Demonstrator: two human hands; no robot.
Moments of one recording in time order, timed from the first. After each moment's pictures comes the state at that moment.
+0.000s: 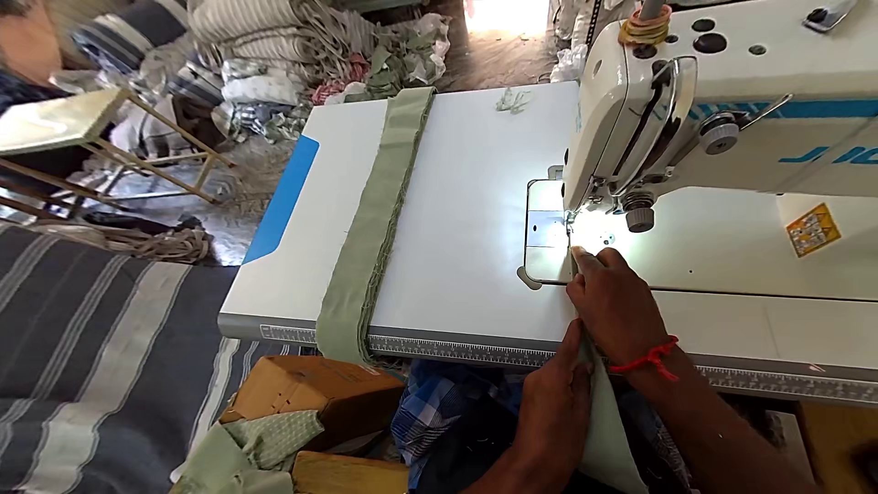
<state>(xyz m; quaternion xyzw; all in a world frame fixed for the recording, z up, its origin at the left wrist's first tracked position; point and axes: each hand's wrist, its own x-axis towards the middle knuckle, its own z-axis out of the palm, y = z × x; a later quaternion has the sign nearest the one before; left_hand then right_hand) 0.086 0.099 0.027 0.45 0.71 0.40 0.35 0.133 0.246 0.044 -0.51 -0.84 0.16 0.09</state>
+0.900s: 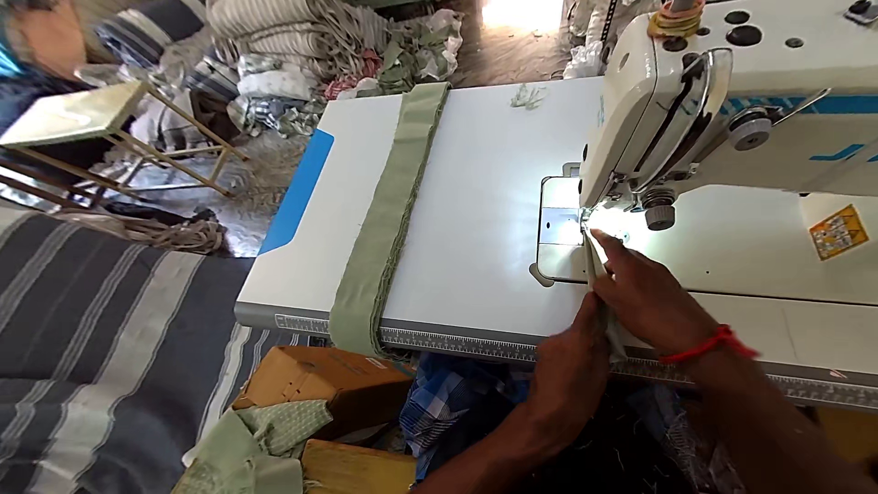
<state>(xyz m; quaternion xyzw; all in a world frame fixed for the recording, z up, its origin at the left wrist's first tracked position) 0.074 0.133 0.029 0.51 0.71 0.38 0.30 0.153 0.261 0.062 -0.45 -0.84 0.29 0.06</state>
